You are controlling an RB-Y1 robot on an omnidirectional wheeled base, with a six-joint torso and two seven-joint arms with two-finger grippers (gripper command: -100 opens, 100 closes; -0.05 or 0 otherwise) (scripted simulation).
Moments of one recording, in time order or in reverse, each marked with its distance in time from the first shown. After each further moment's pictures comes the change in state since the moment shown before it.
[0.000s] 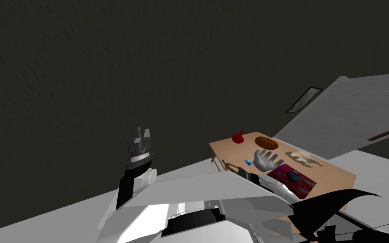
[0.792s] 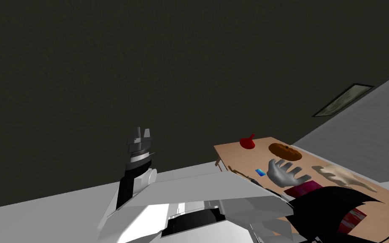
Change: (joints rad) left arm 0.000 0.000 0.000 0.000 0.000 0.000 0.000; right arm 0.166 0.082 -0.258 0.103 -0.047 -0.116 0.207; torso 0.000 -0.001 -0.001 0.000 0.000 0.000
